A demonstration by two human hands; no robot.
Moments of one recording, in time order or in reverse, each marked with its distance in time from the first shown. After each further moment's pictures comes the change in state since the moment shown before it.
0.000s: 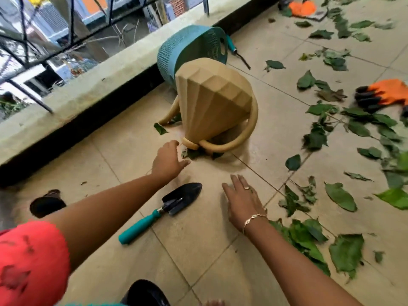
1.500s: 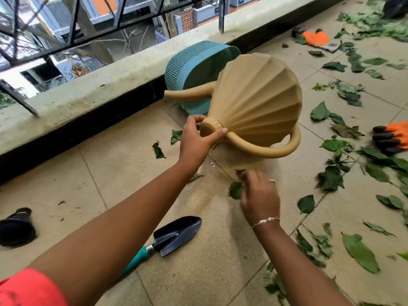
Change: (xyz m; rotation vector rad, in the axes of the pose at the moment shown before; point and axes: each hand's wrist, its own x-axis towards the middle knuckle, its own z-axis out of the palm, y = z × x) left_hand 0.048 0.079 -0.032 -0.974 0.214 0.070; right_hand 0.085 0.015 -0.038 0.064 0.694 -0.004
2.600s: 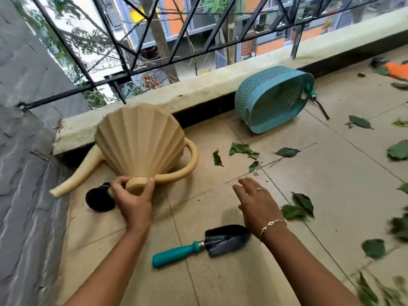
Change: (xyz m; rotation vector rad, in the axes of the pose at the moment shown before) left_hand -0.115 -0.078 -0.206 0.151 0.915 -0.050; right_hand 0.014 -0.101 0.017 -0.218 -0.512 -0.456
